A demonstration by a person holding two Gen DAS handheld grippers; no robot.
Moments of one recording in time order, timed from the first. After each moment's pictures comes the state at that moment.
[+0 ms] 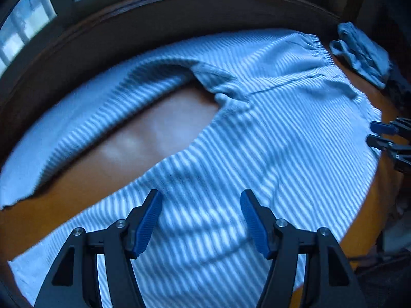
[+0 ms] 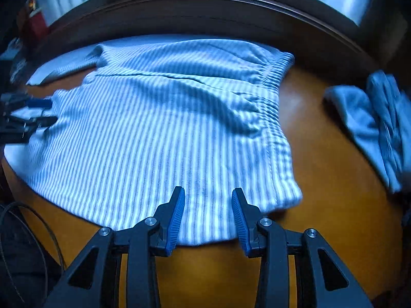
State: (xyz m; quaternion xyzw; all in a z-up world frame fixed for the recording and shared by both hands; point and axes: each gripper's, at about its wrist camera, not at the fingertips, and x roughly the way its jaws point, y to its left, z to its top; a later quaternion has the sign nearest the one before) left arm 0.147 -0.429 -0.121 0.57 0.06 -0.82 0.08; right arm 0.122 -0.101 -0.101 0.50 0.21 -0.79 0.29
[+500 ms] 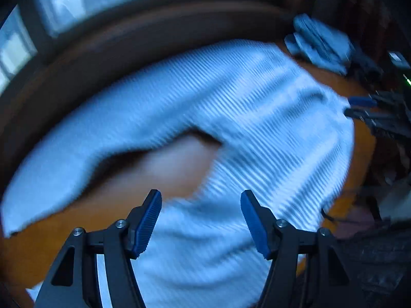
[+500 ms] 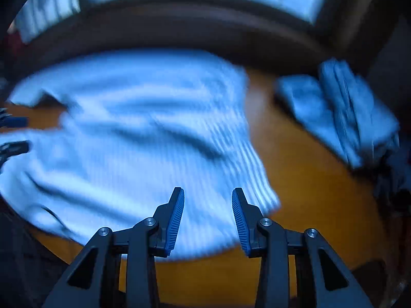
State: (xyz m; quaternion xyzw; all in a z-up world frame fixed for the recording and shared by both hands) left arm 0.173 -0.435 -0.048 0.53 0.01 -0.85 0.04; right arm 0.134 -0.099 -0.045 0.47 0.19 -0.83 0.23
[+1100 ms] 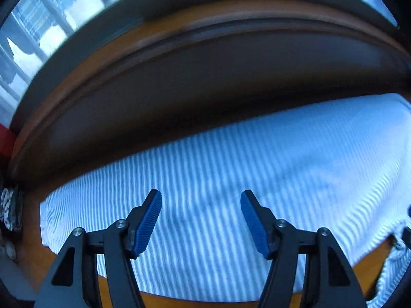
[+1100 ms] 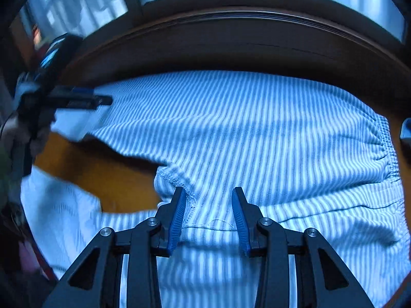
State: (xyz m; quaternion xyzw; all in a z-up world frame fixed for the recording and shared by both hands) left arm 0.118 -0.590 -0.107 0.55 0.03 -0.80 0.24; right arm 0.141 -0.255 -0.109 0.48 0.12 -0.79 0.35
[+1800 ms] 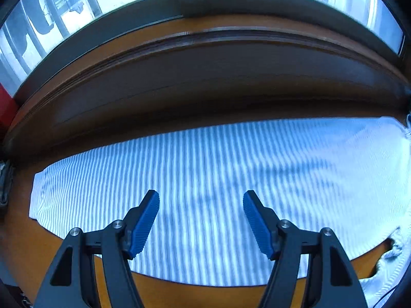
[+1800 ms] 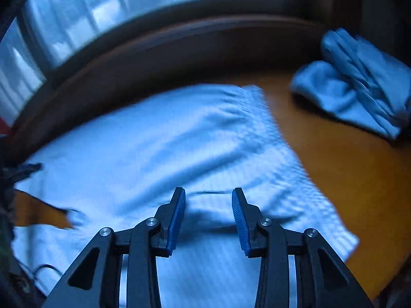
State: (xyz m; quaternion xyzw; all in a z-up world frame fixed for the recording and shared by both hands) left arm 0.211 -0.618 -0.080 0.52 0.07 -0.81 0.25; right arm 0.084 -0.132 -0.089 0.50 0.02 -0.85 0.17
